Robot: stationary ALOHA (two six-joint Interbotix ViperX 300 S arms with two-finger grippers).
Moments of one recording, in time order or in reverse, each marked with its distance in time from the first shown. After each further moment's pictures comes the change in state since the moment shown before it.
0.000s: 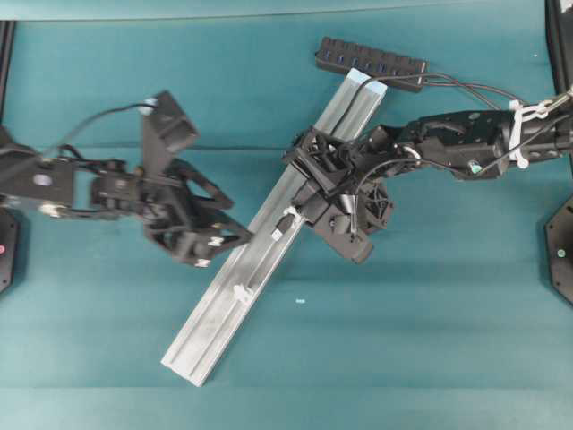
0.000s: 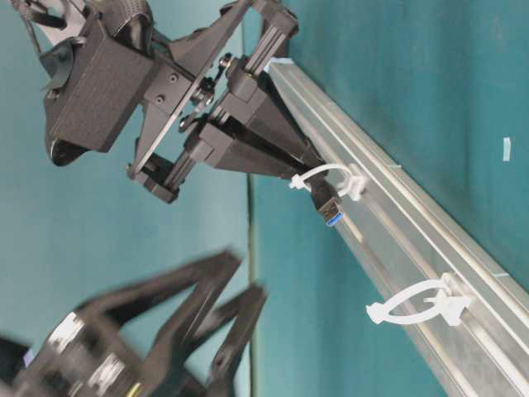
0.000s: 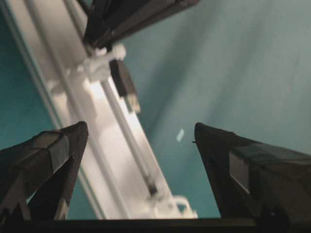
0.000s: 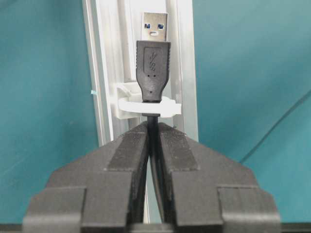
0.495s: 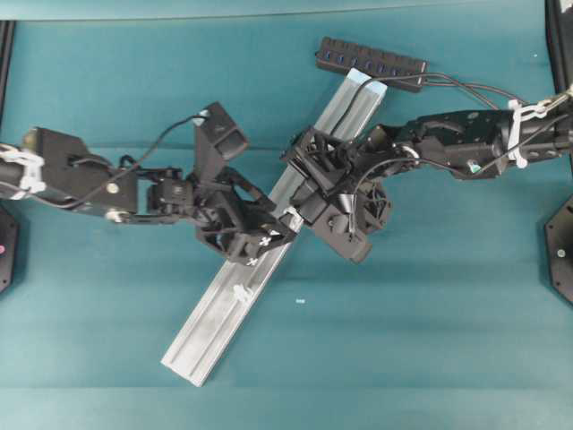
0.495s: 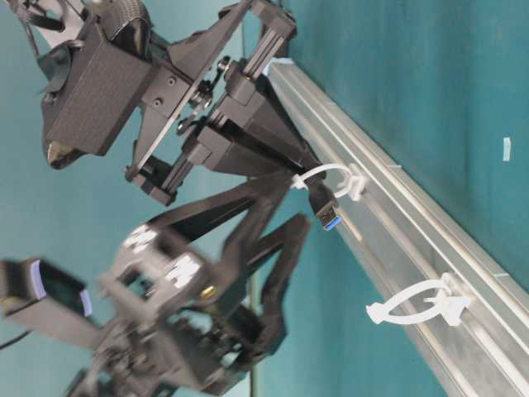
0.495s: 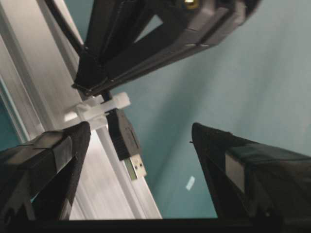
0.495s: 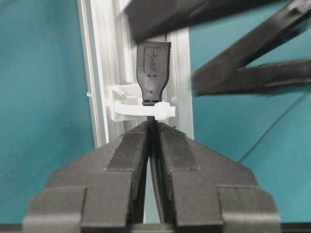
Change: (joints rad) left arm 0.012 0.207 -0.091 -0.002 -0.141 -0.005; right arm 0.002 0.000 -0.005 0.002 -0.002 0.000
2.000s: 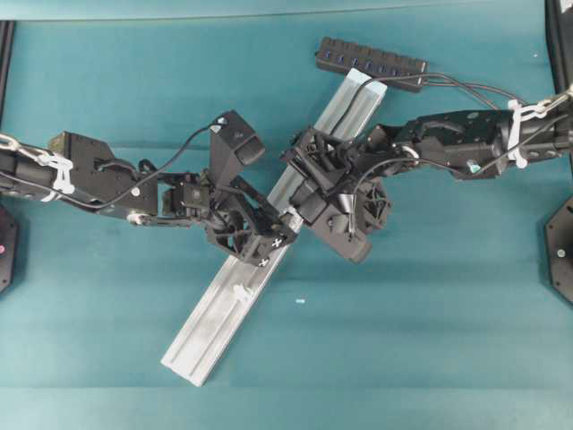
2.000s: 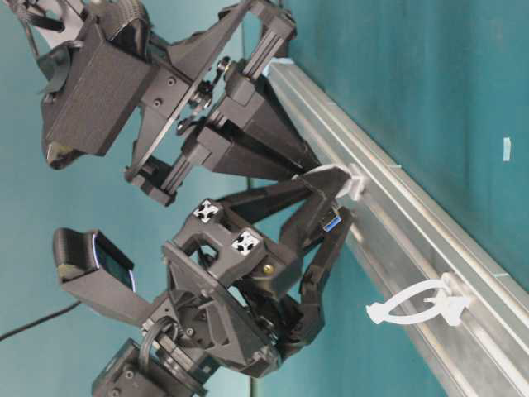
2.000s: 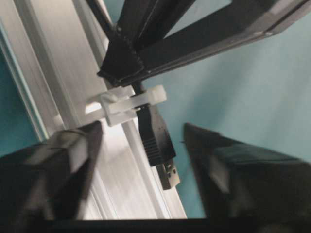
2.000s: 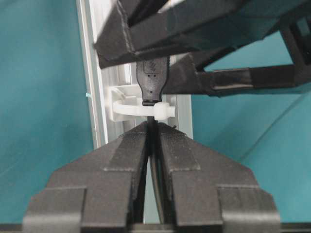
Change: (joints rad) left arm 0.008 0.075 -0.034 0.000 0.046 -0.020; right arm 0.000 0.002 -0.002 0.000 -0.002 0.000
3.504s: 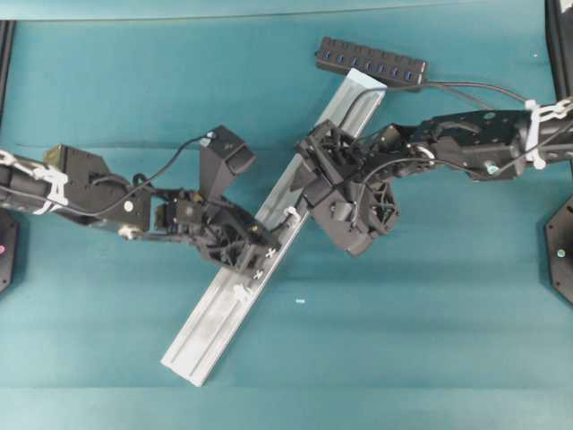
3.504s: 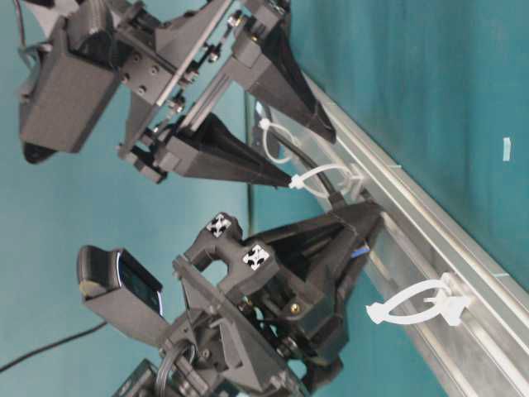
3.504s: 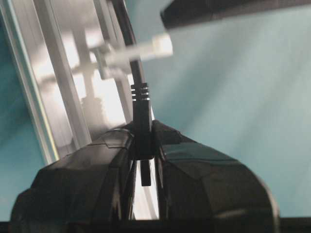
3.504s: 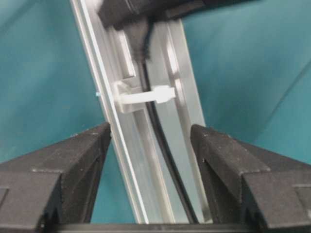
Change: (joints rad) left arm -0.057 -0.018 0.041 0.002 0.000 -0.190; right arm 0.000 -0.066 0.049 -0.003 -0.017 0.189
